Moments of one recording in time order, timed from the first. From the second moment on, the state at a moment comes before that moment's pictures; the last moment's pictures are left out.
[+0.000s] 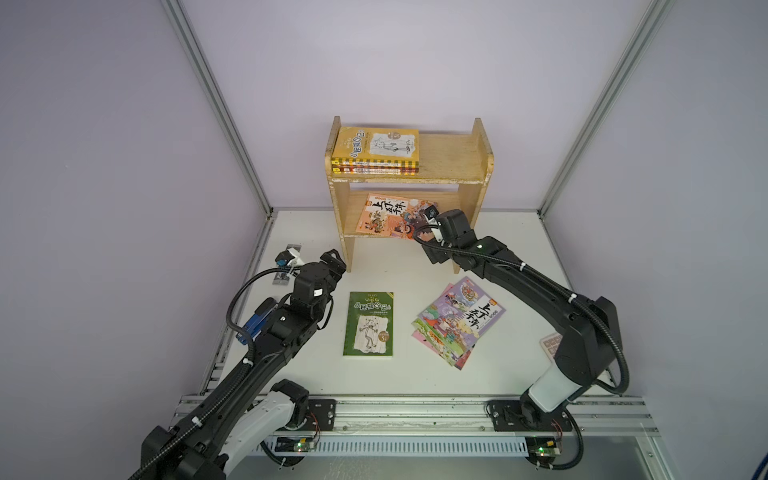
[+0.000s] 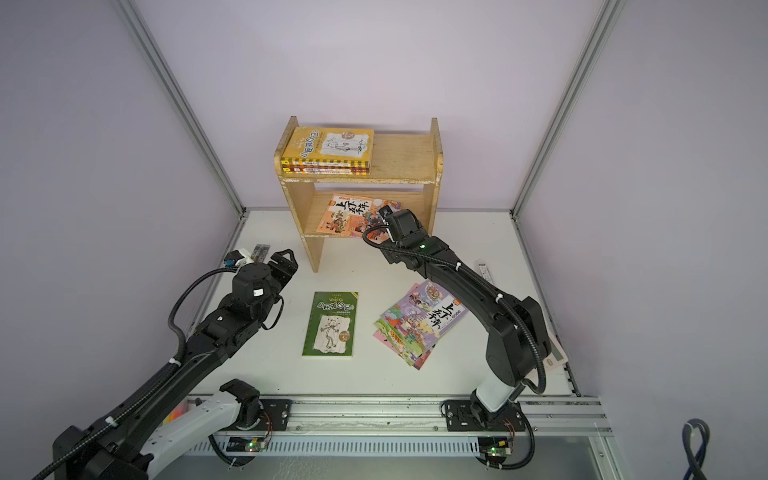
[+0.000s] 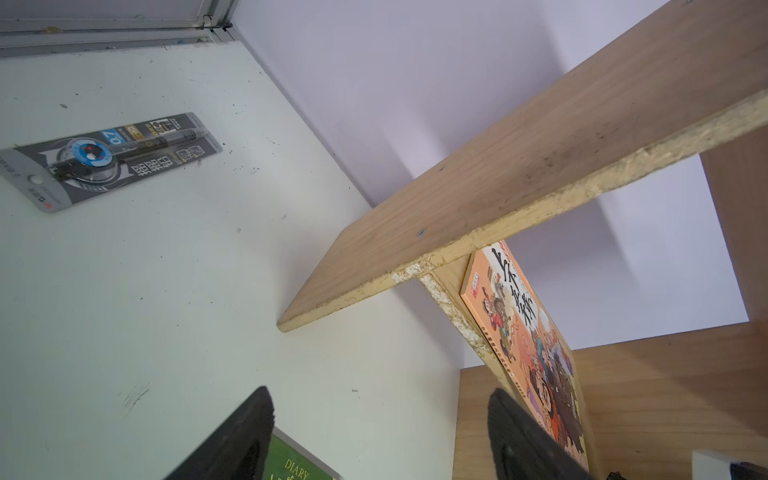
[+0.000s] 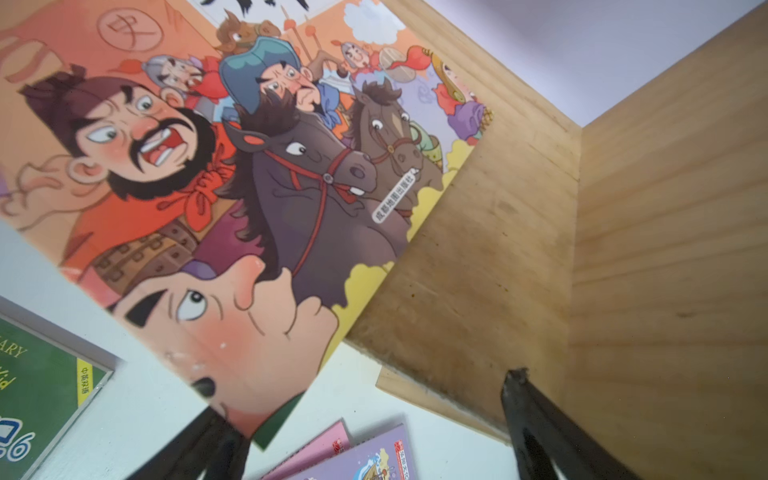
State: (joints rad) left arm -0.42 0.89 0.71 -0.12 -0.44 -1.05; right arm 0.57 1.67 1.44 -0.52 0.34 -0.12
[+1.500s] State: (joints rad) left arm -0.39 0.81 0.67 -0.18 -0.45 -1.05; right arm 0.55 1.73 1.57 -0.57 0.33 -0.13
